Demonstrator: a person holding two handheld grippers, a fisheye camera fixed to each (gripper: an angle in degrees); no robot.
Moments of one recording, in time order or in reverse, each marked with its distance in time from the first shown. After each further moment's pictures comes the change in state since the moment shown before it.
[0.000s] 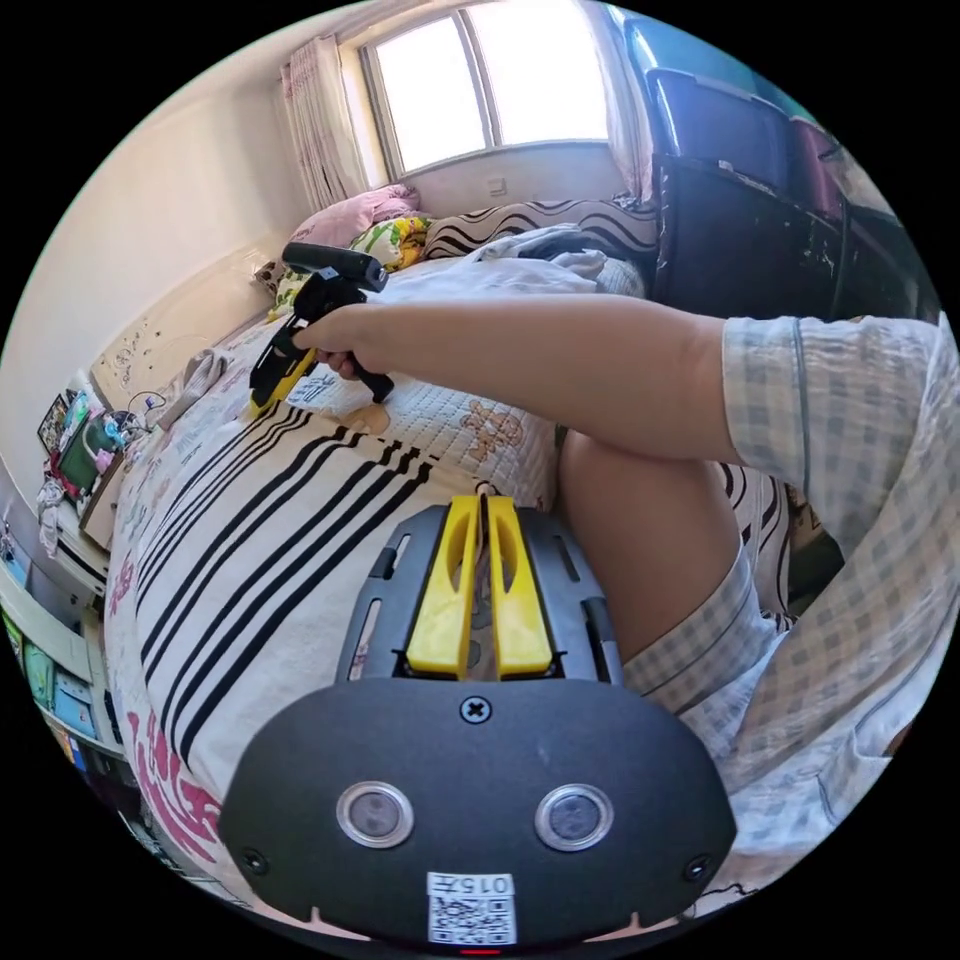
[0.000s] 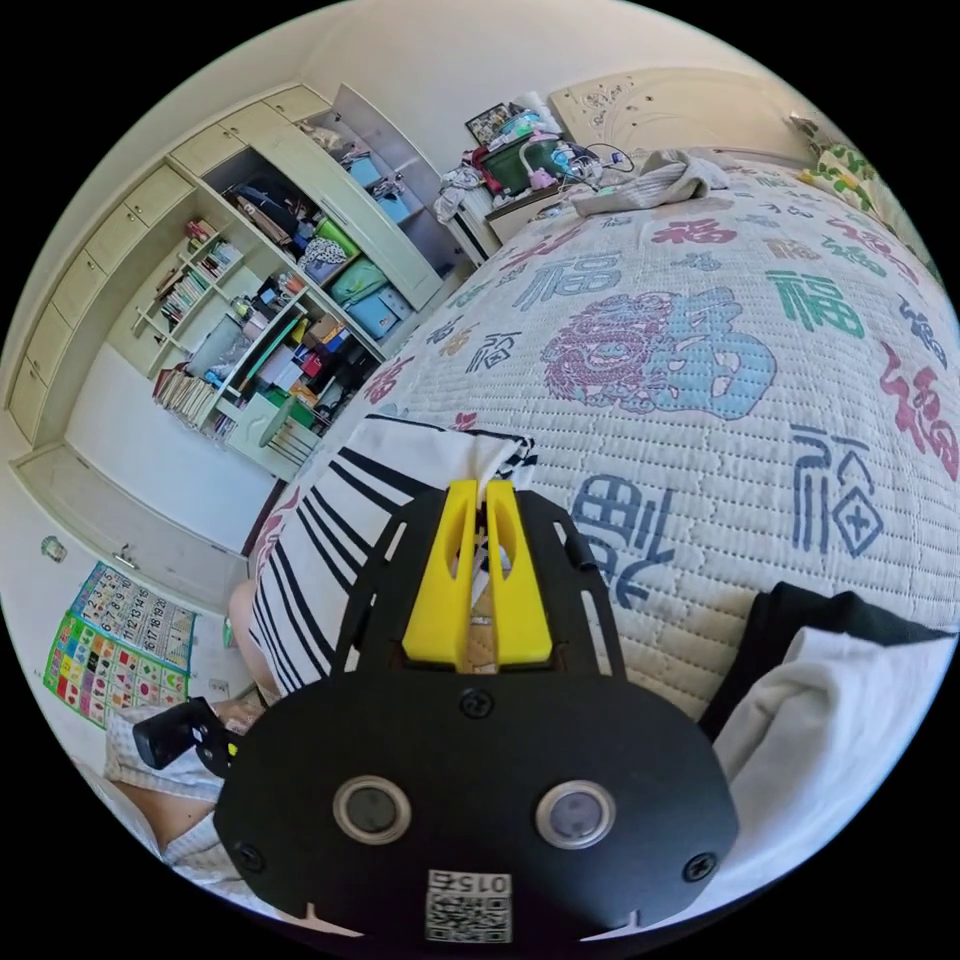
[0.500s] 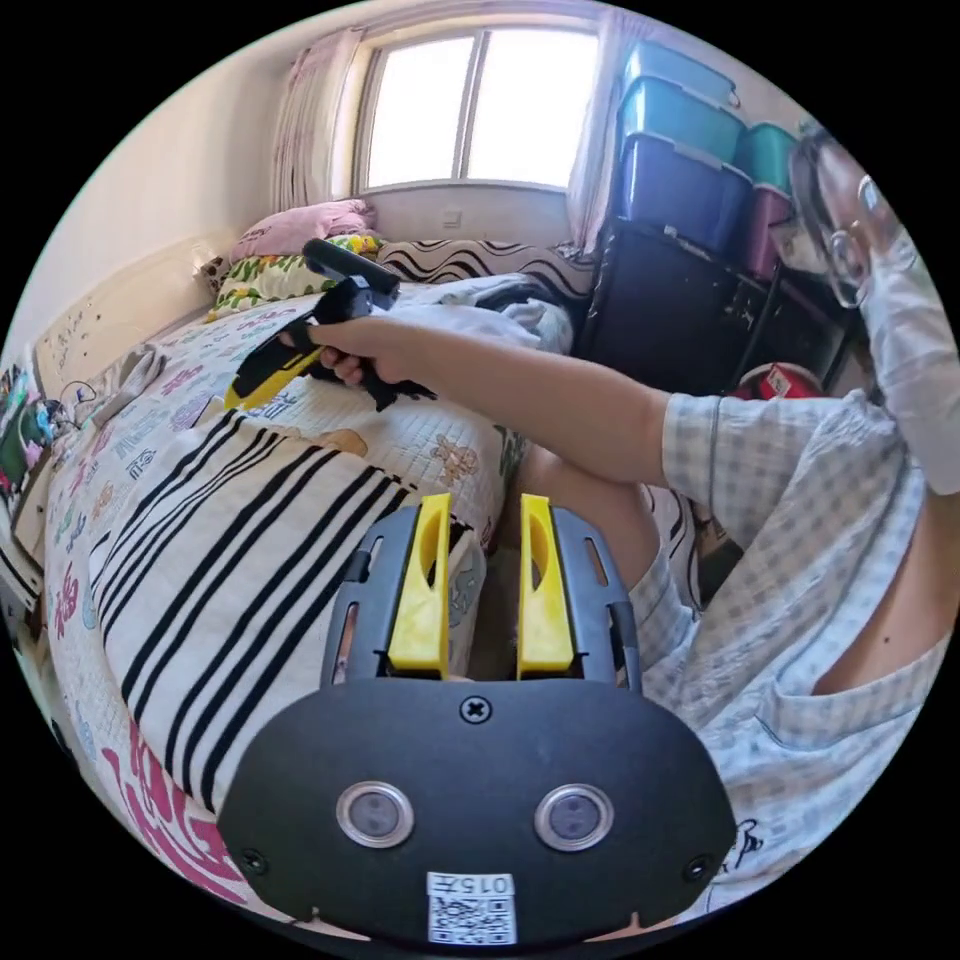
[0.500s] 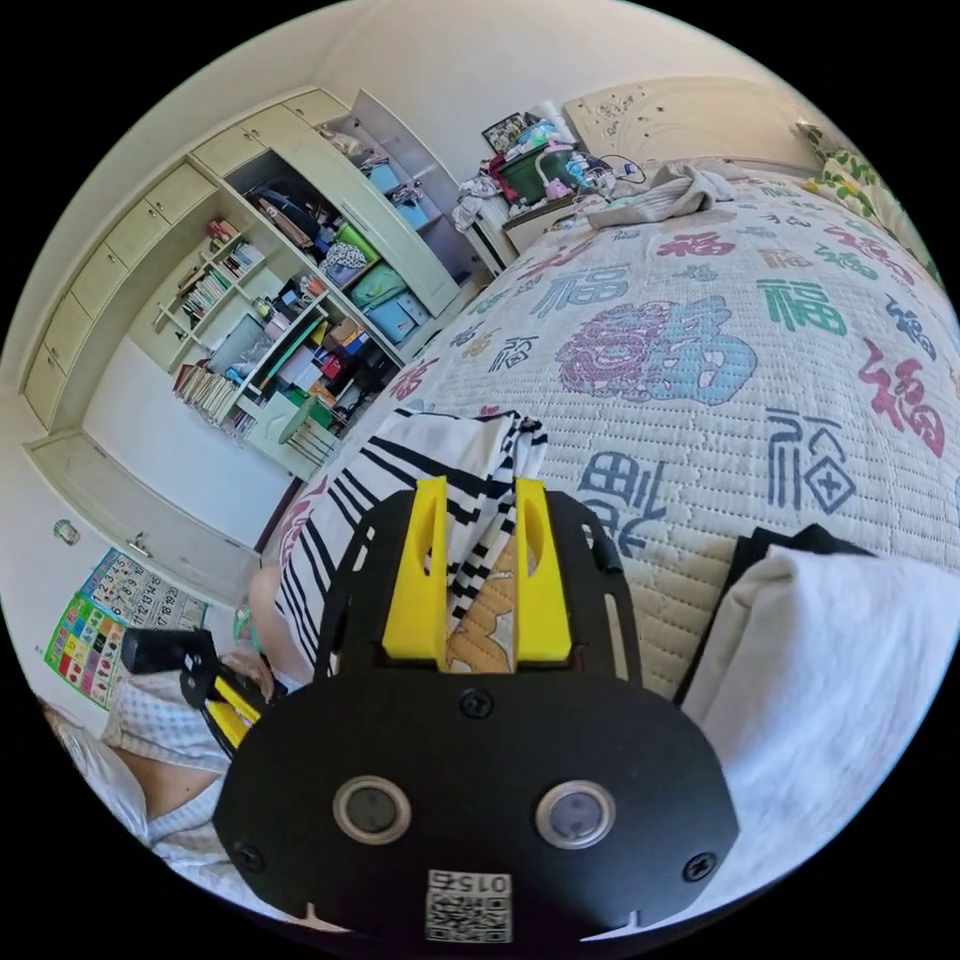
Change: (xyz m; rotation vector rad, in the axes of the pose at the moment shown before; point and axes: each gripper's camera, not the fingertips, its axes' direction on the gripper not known) left arm -0.062 -0.041 -0.067 0.061 0.244 -0.009; right arm -0.018 0.025 -0.047 0.070 -0.086 -0.028
